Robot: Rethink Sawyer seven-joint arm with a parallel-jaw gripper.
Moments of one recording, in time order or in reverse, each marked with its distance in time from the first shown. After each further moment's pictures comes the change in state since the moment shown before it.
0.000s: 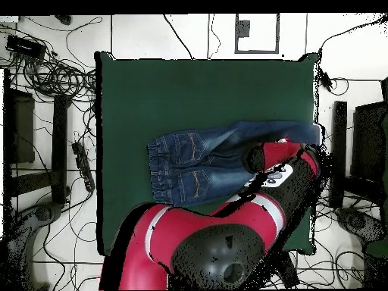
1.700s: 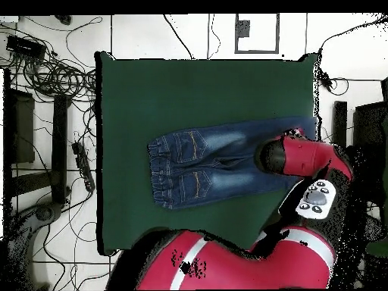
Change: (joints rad) arm -0.081 -0.314 0.214 0.110 -0.116 0.052 0.000
